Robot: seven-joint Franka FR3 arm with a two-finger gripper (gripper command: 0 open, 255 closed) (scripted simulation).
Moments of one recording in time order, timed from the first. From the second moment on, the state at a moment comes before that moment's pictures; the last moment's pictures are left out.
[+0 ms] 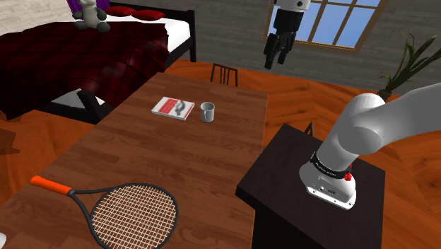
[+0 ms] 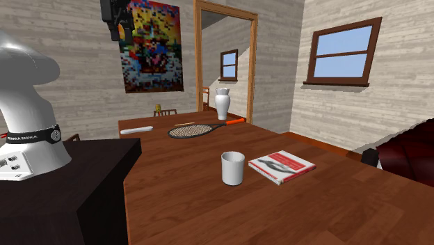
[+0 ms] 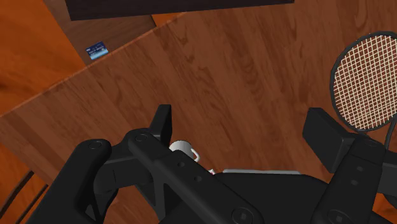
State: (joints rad) arm 0.00 -0.76 -0.03 -2.38 0.09 1.61 0.06
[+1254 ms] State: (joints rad) arm -0.02 -0.23 -0.08 -2.39 0.09 2.14 -0.02
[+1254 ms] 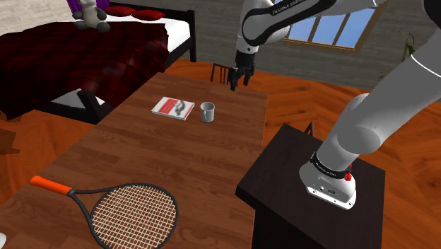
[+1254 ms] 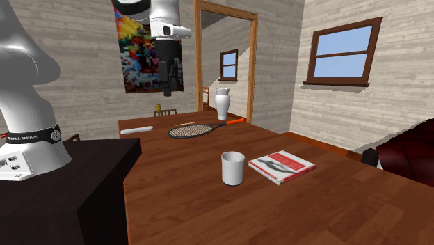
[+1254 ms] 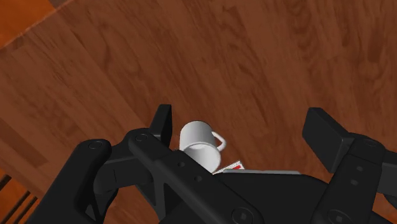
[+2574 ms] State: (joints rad) arm -0.07 0.55 -0.09 -1.88 0.18 2.43 -0.11
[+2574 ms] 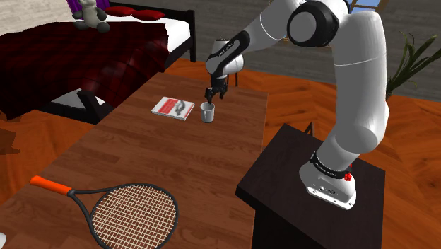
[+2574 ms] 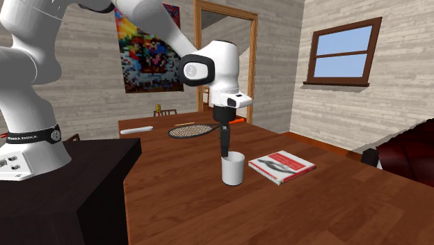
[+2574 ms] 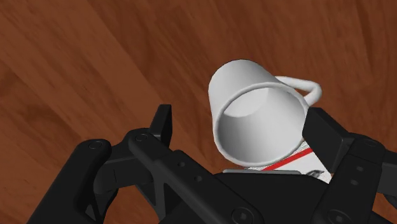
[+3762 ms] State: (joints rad) arm -0.08 0.77 -0.07 -1.71 0.19 2.49 -0.12
